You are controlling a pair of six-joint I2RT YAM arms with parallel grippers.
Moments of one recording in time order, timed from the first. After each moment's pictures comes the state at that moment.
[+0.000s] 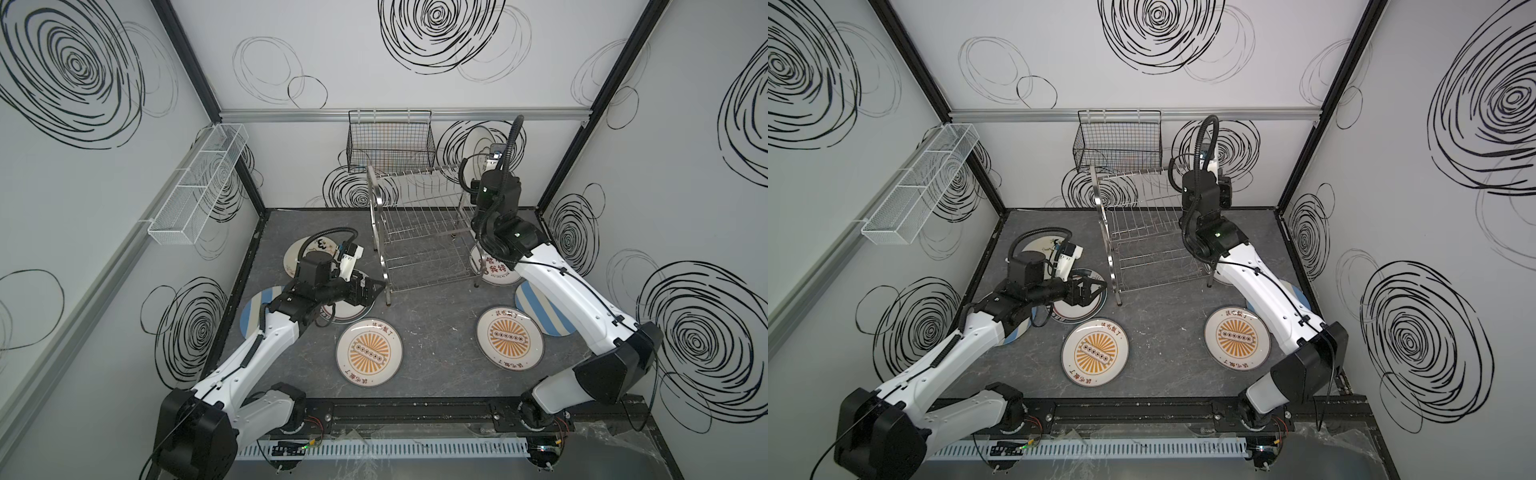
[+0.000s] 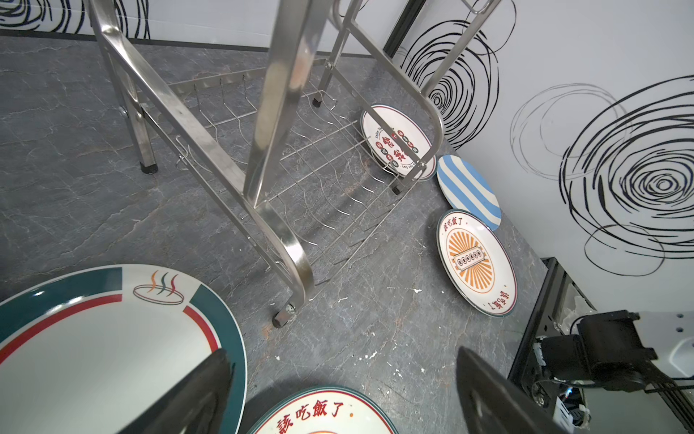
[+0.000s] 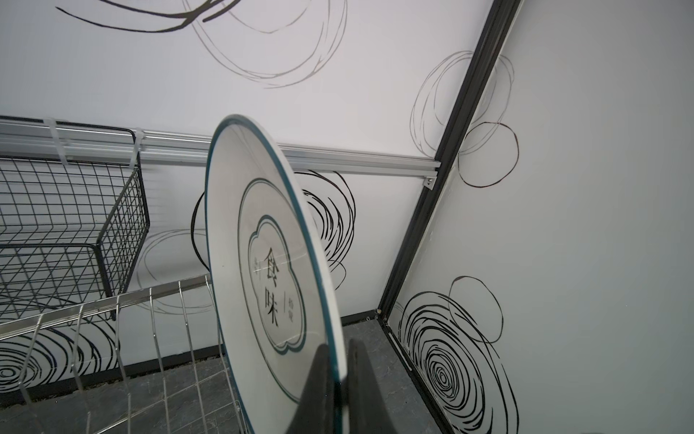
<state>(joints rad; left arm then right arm) -0.33 1.10 0.78 -0.24 0.52 -0.21 0.52 1.51 1.60 -0.13 0.94 -0.11</state>
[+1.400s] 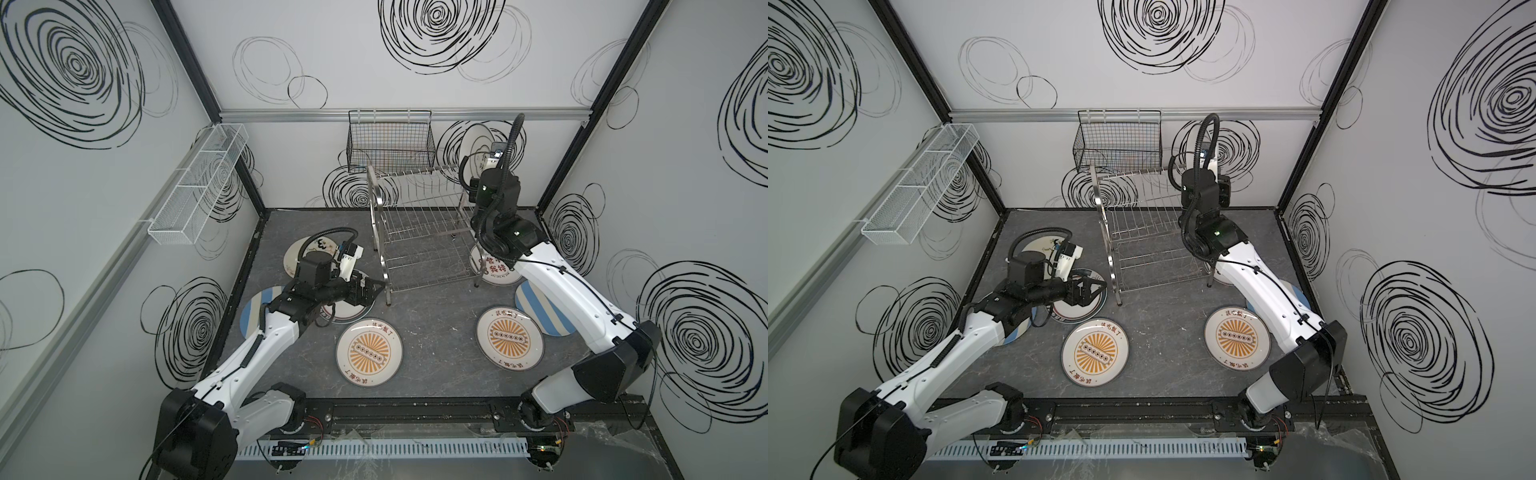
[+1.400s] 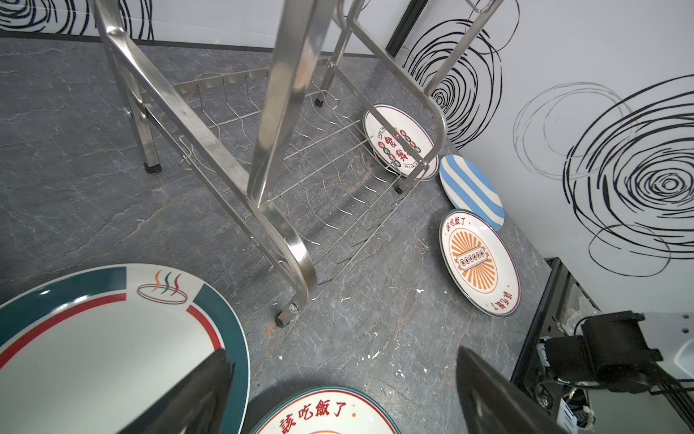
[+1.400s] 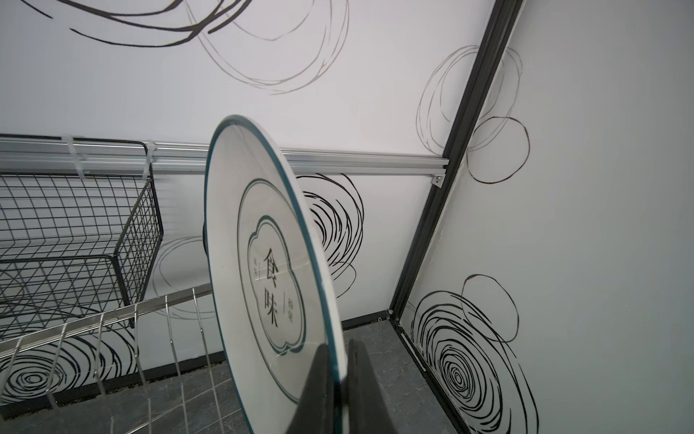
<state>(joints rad) -0.33 1.10 0.78 -0.24 0.51 -0.20 0.53 1.52 1.62 -0.14 0.92 -0.06</state>
